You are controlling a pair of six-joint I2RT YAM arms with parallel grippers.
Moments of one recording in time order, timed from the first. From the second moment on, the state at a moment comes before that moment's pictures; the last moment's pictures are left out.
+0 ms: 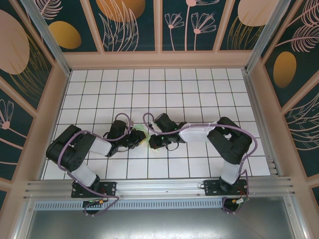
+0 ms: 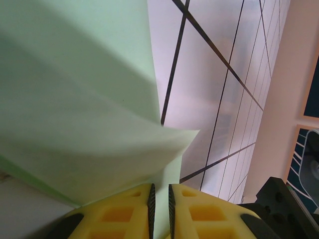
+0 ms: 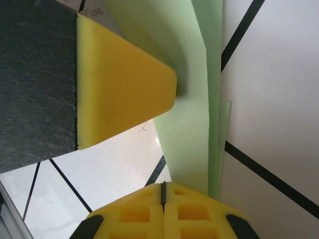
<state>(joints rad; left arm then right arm) -0.48 1.65 0.35 0.63 0.52 -1.17 0.90 1.80 0.93 -0.13 -0.38 0.50</state>
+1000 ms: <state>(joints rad) -0.48 1.65 0.35 0.62 0.52 -1.16 0.87 1.75 0.86 -0.13 -0.42 0.50</state>
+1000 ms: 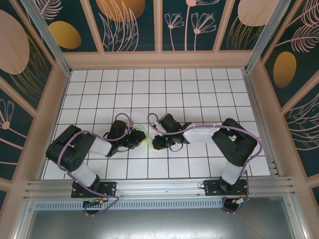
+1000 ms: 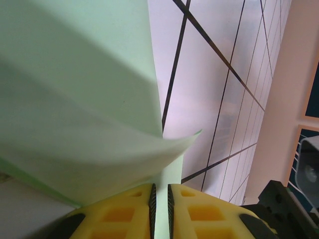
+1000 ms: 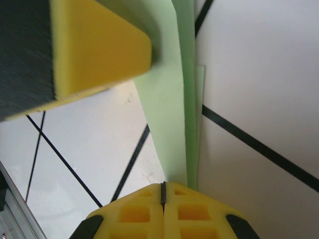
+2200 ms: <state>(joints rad) -0.48 1.65 0.35 0.62 0.52 -1.16 0.87 1.73 0.86 -0.17 -0.42 0.50</state>
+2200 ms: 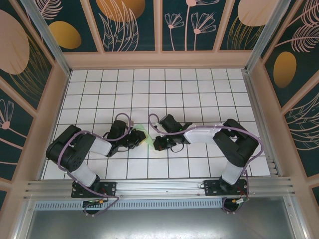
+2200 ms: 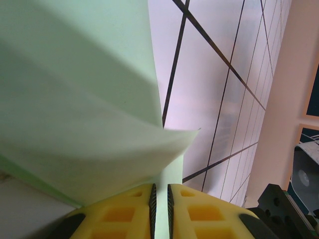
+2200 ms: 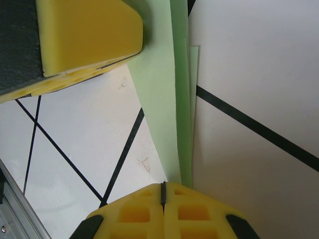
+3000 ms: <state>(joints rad) -0.48 1.65 0.35 0.62 0.52 -1.16 0.87 1.72 0.86 -0.19 -0.42 0.50</state>
